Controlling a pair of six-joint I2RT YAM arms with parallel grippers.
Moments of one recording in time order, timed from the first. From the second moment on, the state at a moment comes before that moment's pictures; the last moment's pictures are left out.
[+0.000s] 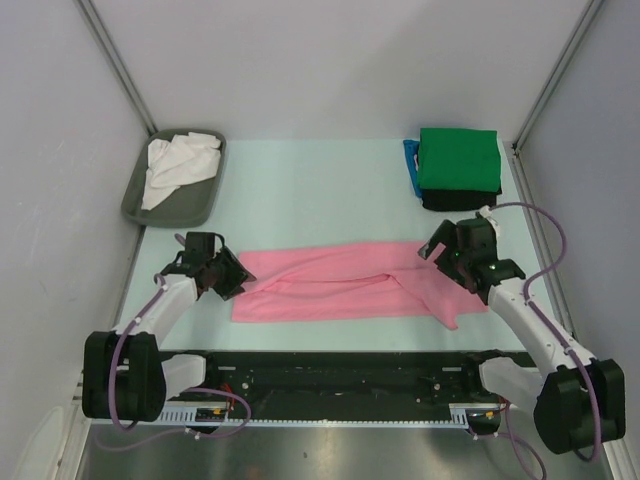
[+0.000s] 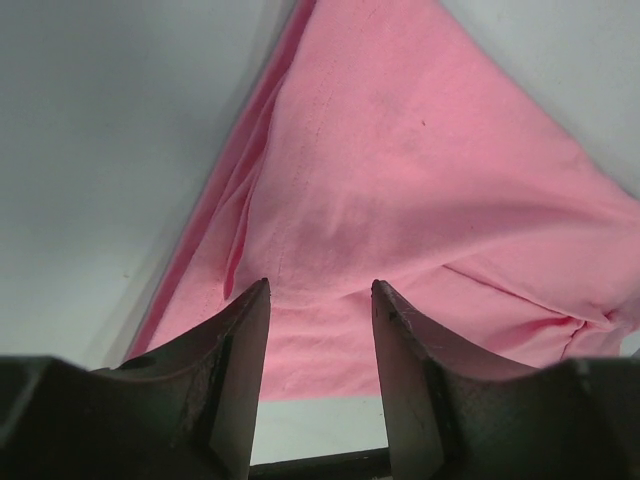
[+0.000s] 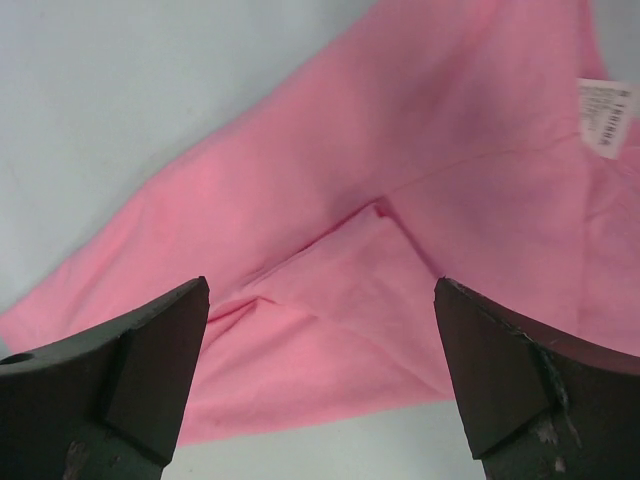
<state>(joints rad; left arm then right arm) -0.06 1.16 0.57 -0.44 0.19 -0.79 0.26 1.06 0.69 -0.42 0.08 0.78</state>
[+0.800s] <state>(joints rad) -0.06 1.19 0.57 -0.40 0.19 -0.78 0.15 1.23 0.58 -0.21 -0.02 0.83</state>
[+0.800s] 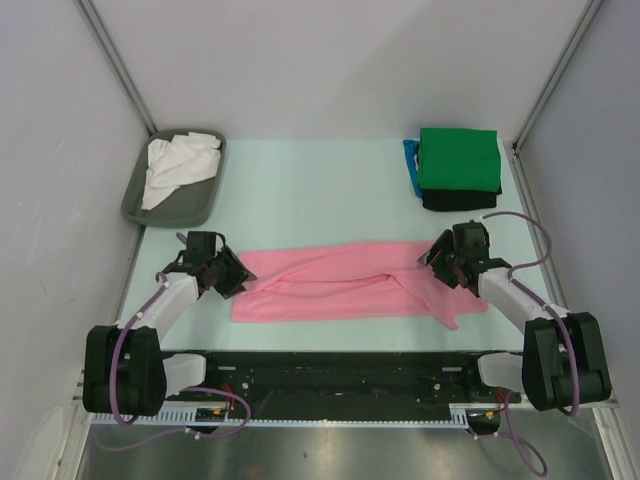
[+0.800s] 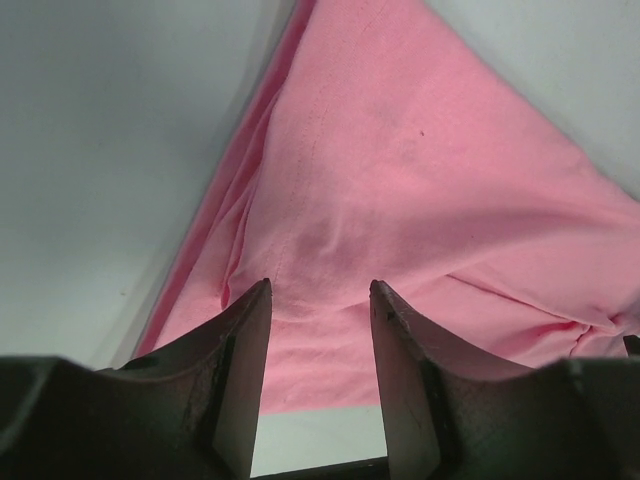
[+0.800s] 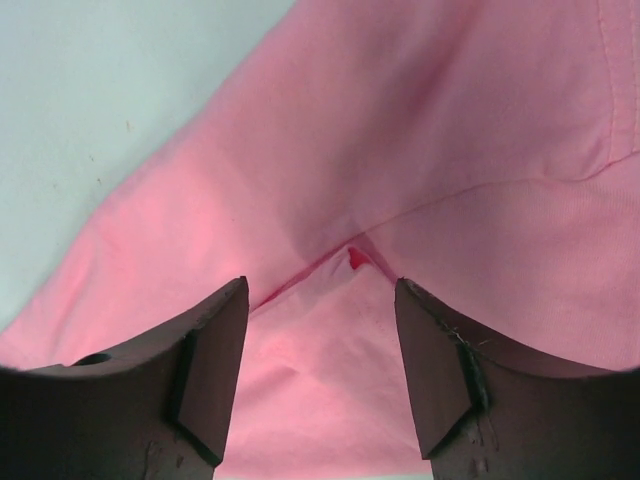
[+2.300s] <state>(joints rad) -0.06 1.21 0.50 -0.32 0.19 -0.78 0.81 0.94 0.66 -0.63 0.33 0.95</state>
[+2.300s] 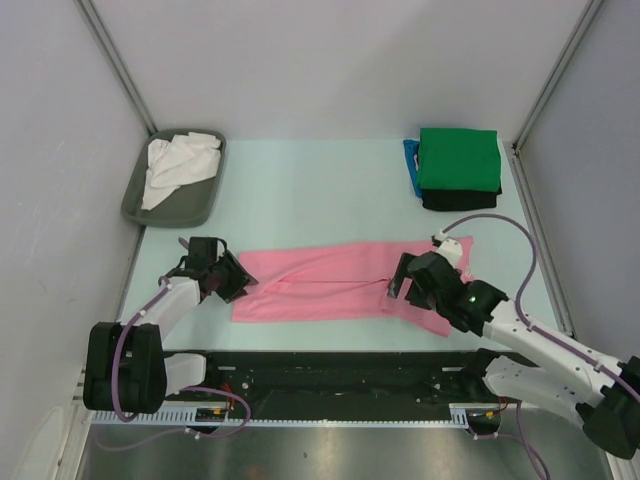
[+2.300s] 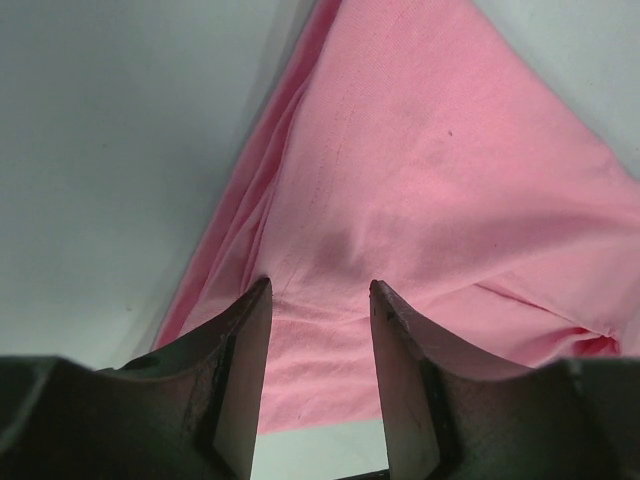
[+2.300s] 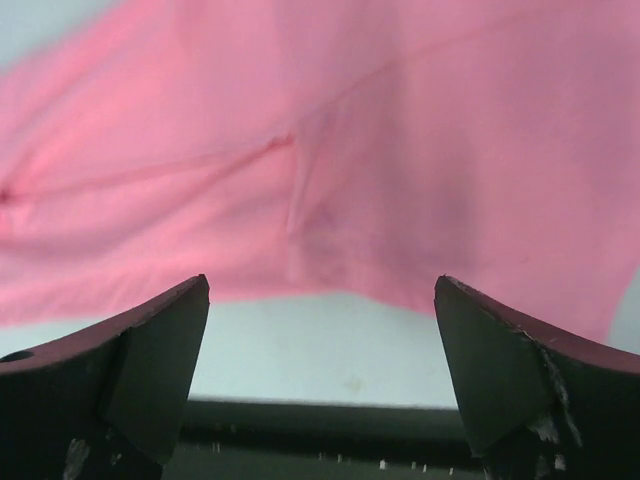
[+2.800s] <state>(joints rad) -0.06 1.20 0.50 -0.34 0.20 -0.77 0.05 1.21 0.66 -0.45 0.37 0.78</state>
